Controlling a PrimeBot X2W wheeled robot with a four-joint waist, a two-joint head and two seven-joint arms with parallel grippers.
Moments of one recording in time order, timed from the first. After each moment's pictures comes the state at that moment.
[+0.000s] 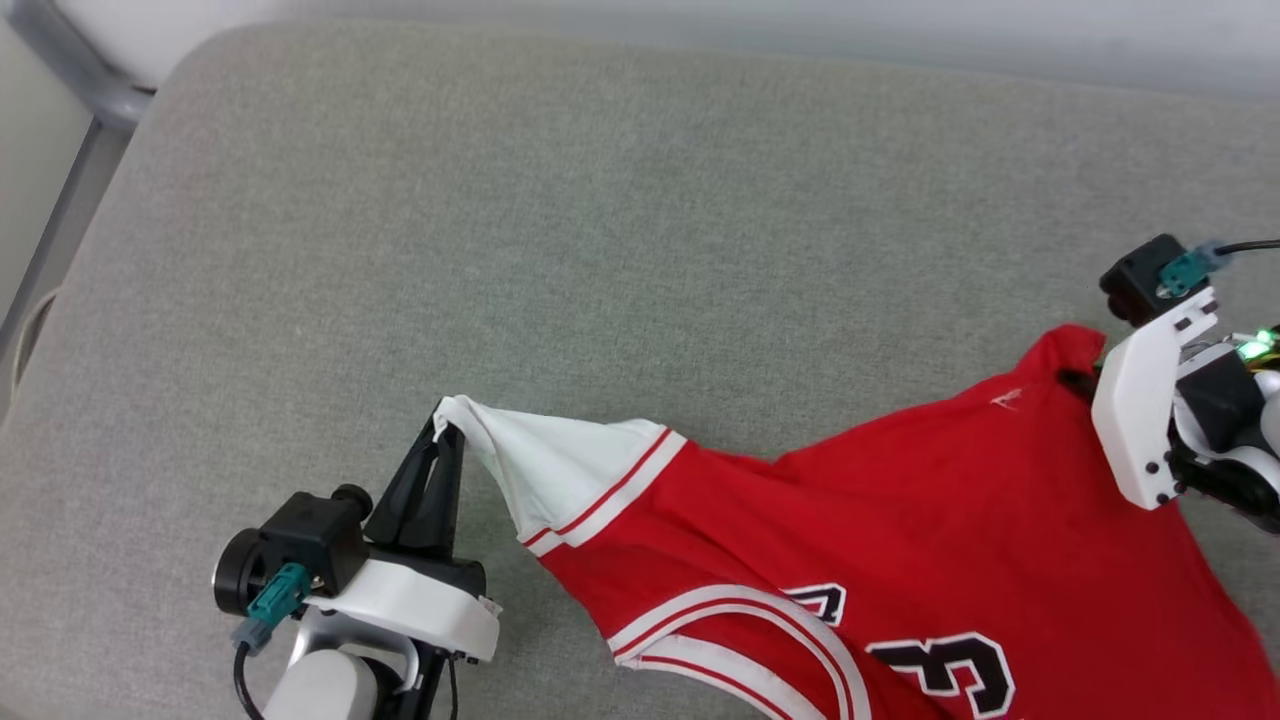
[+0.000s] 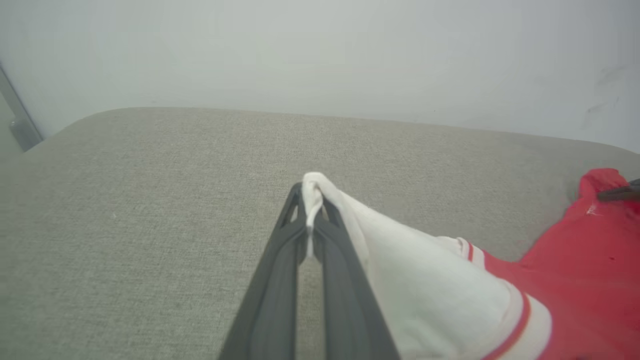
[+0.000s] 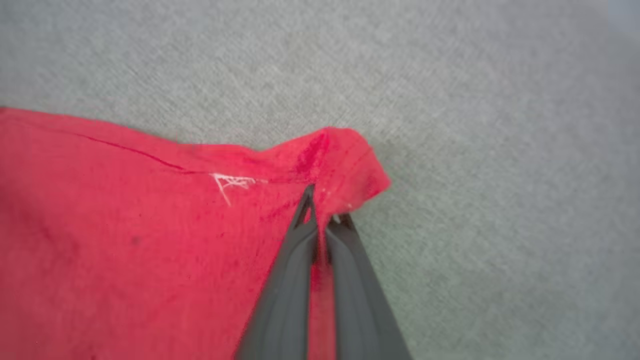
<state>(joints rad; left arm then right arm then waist) -0.15 0.20 -0.26 0.10 -0.35 0.00 -0.26 -0.77 -0.68 0.81 0.48 0.76 0.13 0.52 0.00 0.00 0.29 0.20</state>
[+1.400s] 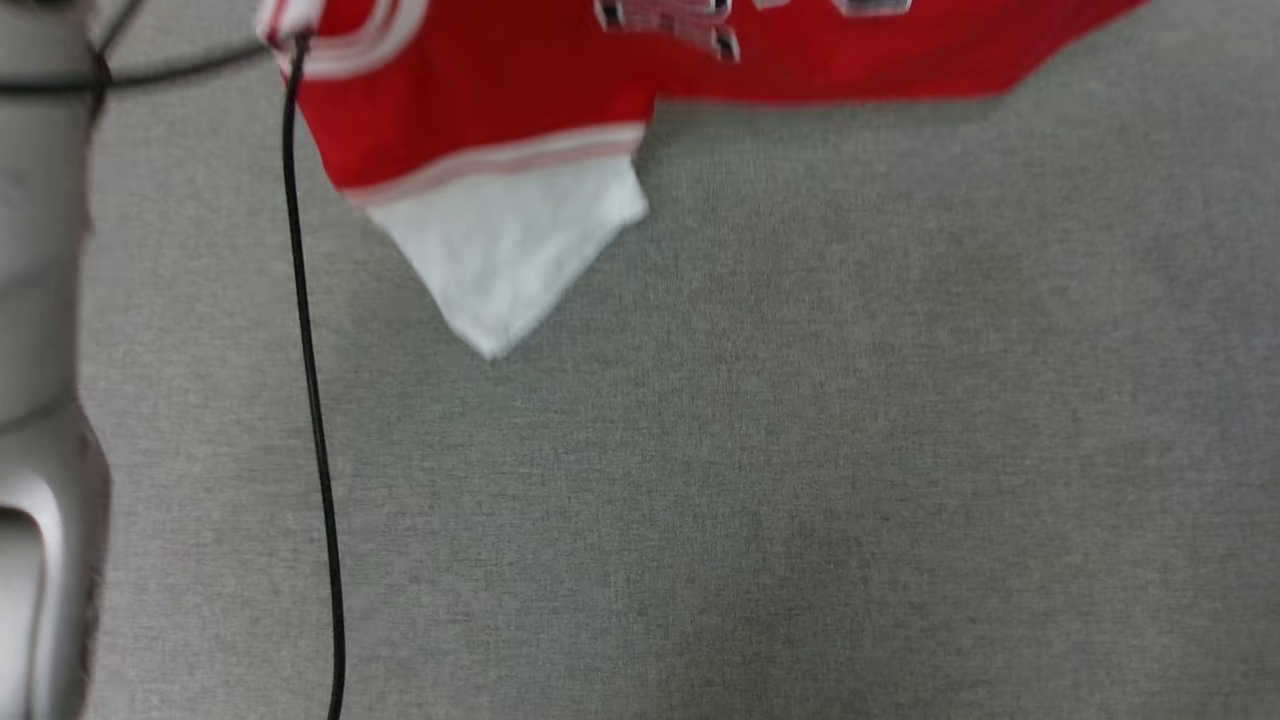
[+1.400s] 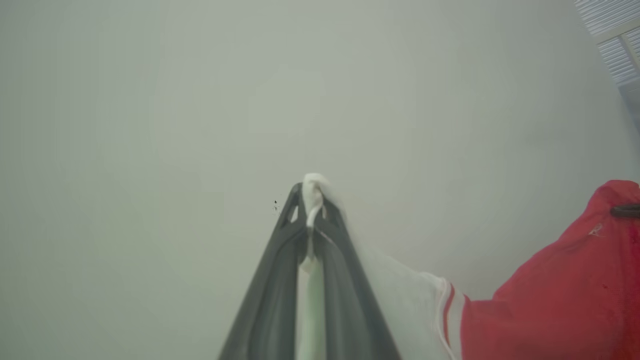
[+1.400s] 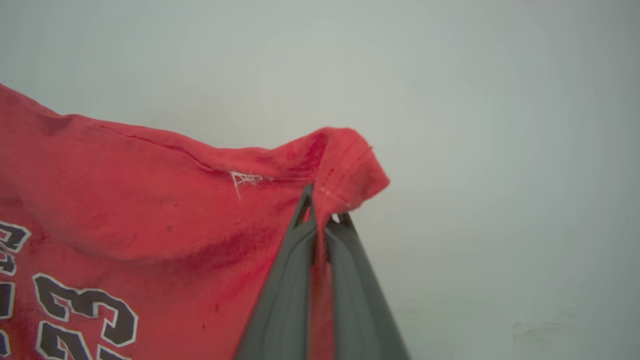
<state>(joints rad) -1.32 0.35 -0.27 0.18 -0.29 -0.11 -0.13 -1.22 -0.57 0.27 0.28 0.57 0.13 0.26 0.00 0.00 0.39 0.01</state>
